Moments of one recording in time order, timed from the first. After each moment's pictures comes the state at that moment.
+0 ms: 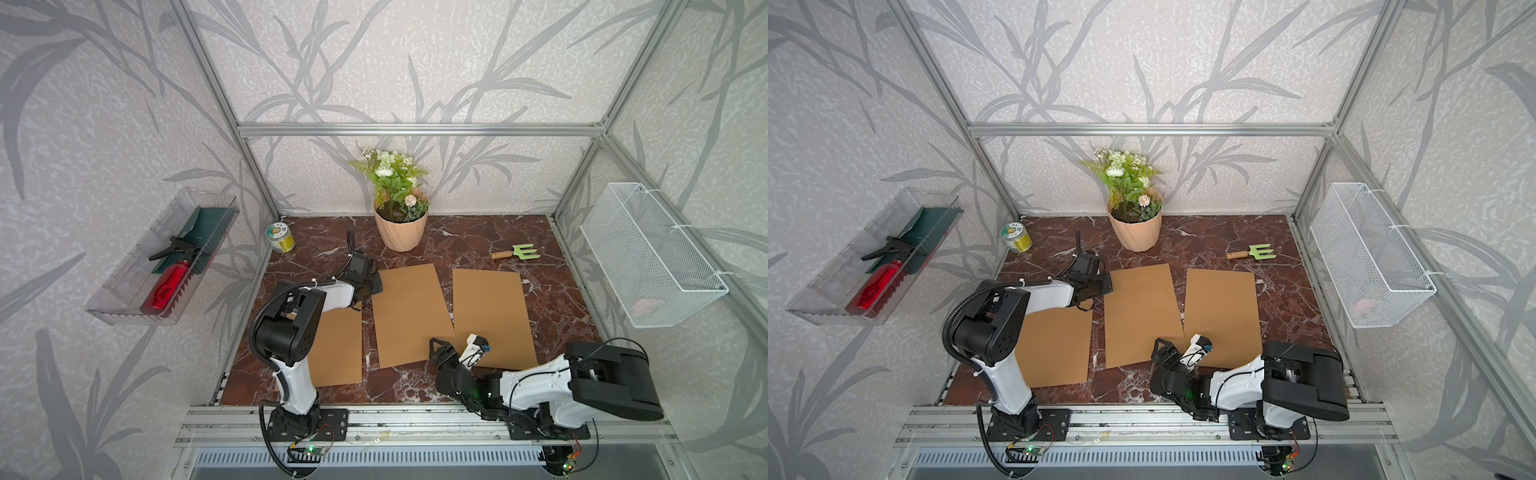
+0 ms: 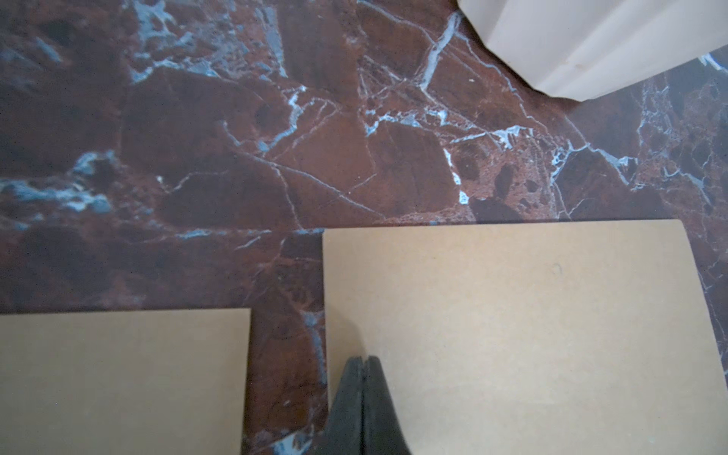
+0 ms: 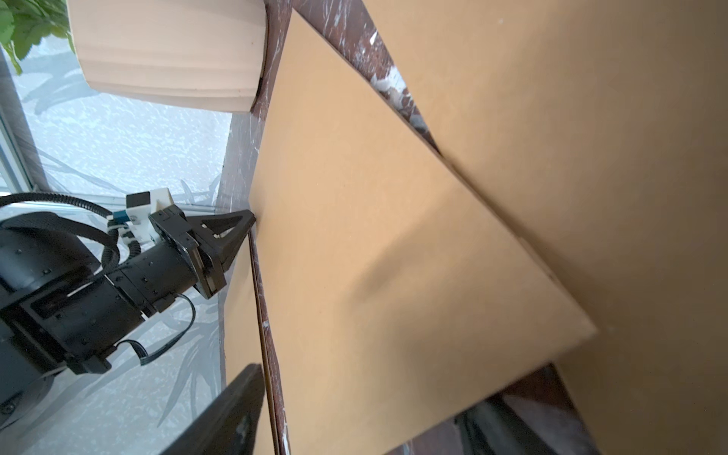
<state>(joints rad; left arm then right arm) -0.33 1.84 0.92 0.02 -0.03 -0.53 1.36 1.52 0.36 0.40 0.78 1.87</state>
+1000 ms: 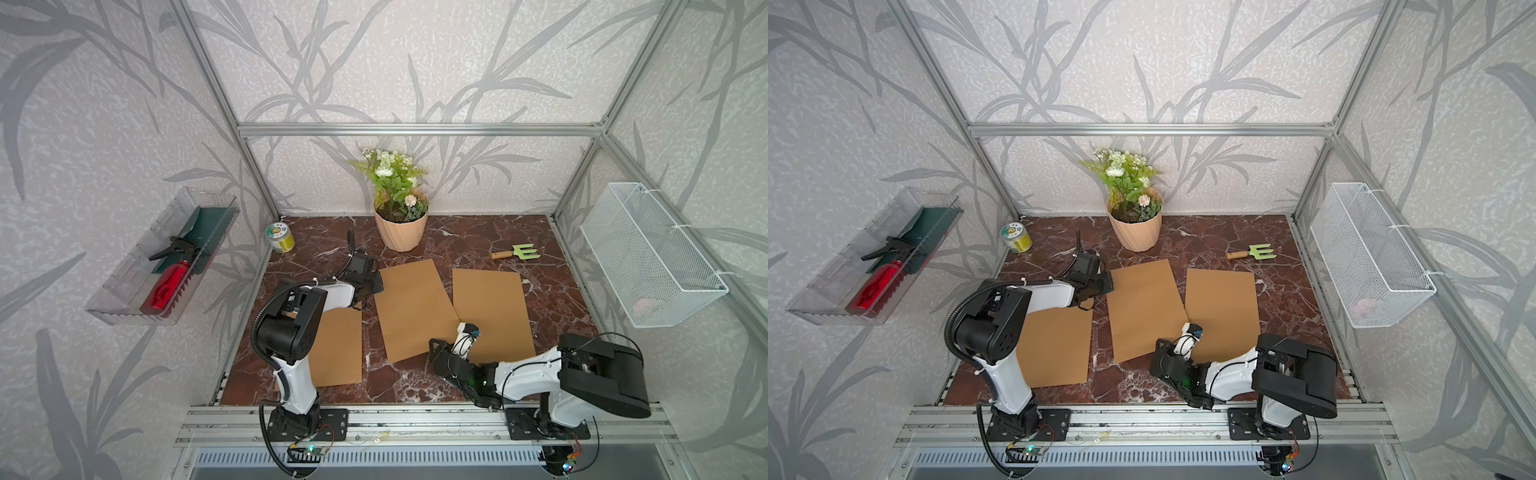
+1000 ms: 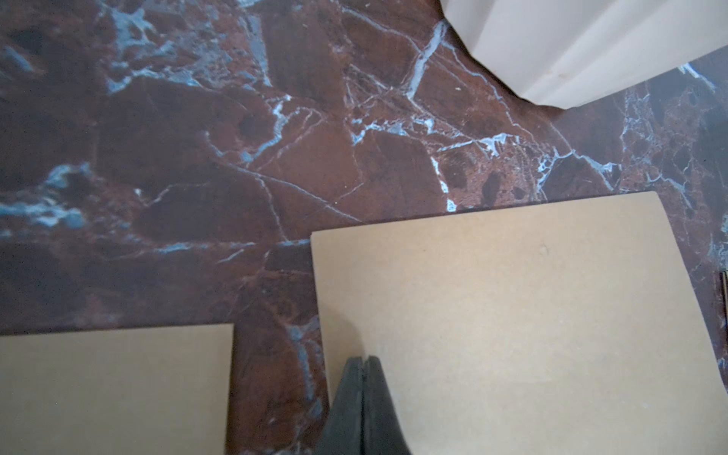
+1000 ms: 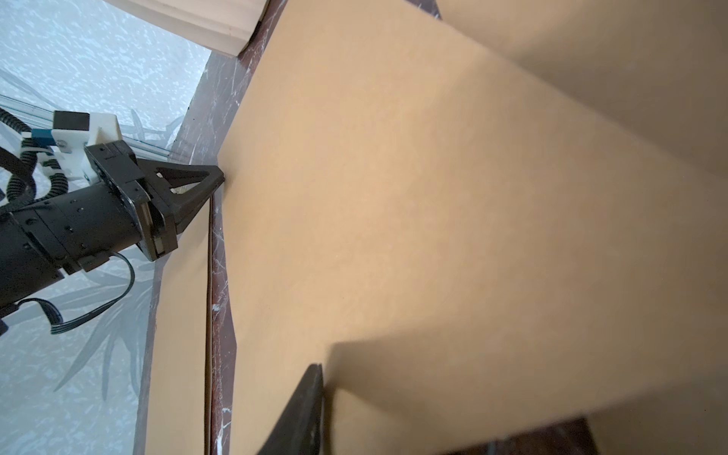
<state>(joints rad) -0.33 1.85 0.92 0.05 -0.01 -0.53 1.24 1.57 0.40 0.44 0.65 1.53</state>
